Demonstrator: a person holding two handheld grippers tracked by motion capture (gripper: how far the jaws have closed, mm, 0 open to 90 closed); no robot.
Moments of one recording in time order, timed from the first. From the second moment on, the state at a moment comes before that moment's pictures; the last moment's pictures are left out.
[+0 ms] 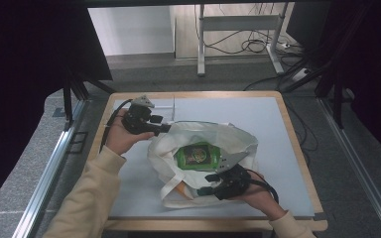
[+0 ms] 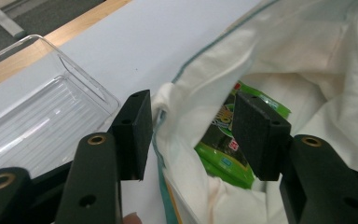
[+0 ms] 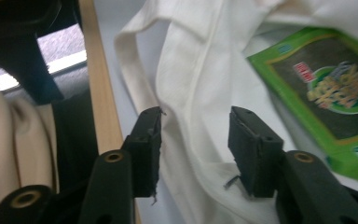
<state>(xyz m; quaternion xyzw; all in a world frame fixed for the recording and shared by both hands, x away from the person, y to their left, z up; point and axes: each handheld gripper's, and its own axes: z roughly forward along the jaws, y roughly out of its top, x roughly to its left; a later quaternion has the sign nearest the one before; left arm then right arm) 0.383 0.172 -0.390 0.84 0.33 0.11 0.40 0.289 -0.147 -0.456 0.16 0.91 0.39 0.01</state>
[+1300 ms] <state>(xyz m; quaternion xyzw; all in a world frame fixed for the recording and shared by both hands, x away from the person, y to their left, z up) 0.334 0.163 -0.421 0.86 0.29 0.07 0.41 0.336 -0.148 -0.405 0.22 0.88 0.40 0.09</state>
